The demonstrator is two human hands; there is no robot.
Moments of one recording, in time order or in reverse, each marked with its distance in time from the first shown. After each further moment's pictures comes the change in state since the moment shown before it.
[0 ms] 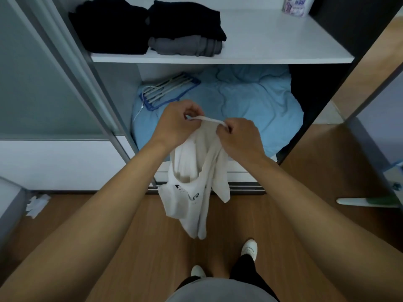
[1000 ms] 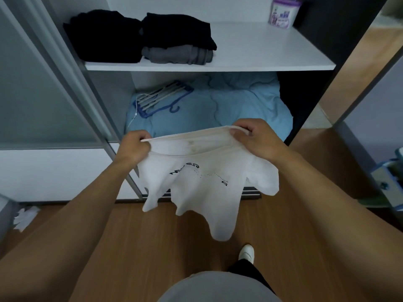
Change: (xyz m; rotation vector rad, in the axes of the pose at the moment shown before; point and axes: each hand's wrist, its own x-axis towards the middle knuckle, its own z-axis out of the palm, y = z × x) left_hand -0.020 -0.102 -0.045 0.195 0.063 -0.361; right_hand 0.009 0.050 -0.049 0.103 -0.230 -0.157
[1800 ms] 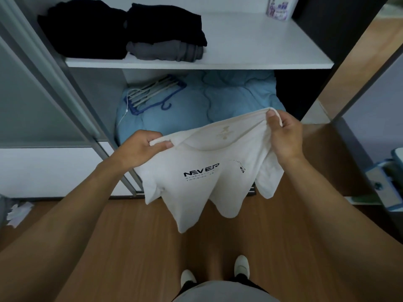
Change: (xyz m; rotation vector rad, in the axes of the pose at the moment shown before) left_hand 0.000 0.052 0.023 -0.076 -0.313 0.315; right_hand 0.002 0.051 -0.041 0.357 0.575 0.271
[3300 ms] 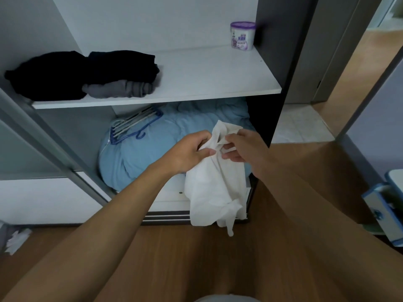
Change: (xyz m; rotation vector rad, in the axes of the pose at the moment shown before) left_hand 0.140 0.200 0.201 0.143 -0.072 0.161; right_hand 0.104 0.030 -0.111 0.158 -0.365 0.451
